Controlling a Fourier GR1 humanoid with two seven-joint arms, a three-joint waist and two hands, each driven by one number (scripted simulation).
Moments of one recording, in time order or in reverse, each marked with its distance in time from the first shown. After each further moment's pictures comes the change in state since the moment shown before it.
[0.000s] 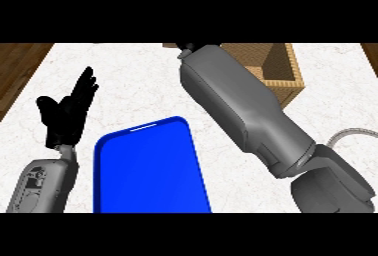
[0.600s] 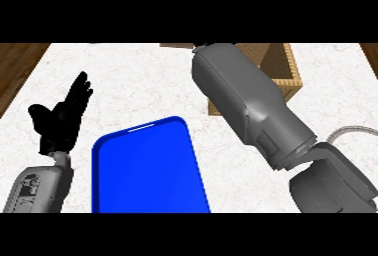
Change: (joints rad) left arm 0.048 0.008 0.011 -0.028 0.005 -0.008 -0.017; right arm -0.053 0.003 -0.053 0.222 -0.073 0.006 -0.009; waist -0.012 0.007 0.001
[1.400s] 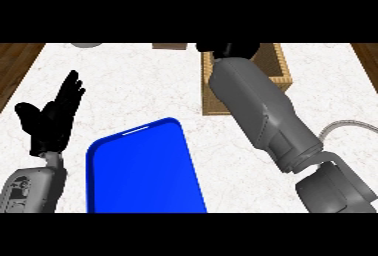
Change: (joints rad) left arm 0.007 0.012 0.026 -0.037 0.004 0.008 0.037; right arm 0.125 -0.023 -0.147 0.000 -0.117 -0.043 -0.203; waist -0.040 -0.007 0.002
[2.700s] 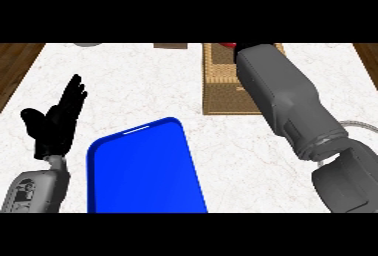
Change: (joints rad) left arm 0.020 -0.018 -0.002 0.016 -0.009 -0.001 -0.039; right arm -0.096 -0.077 0.206 0.242 0.230 0.640 -0.051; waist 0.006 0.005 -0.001
